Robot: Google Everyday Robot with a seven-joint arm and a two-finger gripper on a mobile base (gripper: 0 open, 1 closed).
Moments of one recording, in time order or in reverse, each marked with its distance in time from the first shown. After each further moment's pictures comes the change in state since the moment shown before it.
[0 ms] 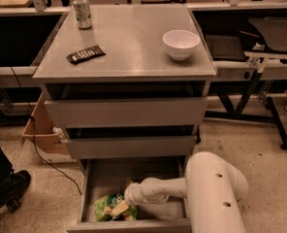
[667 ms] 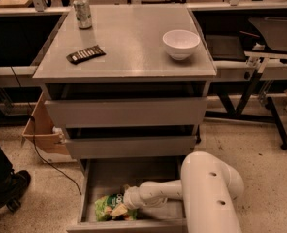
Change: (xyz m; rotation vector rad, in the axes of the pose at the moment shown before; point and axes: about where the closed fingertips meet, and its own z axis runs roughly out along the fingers) arm 0.015 0.012 0.010 -0.001 0.027 0.002
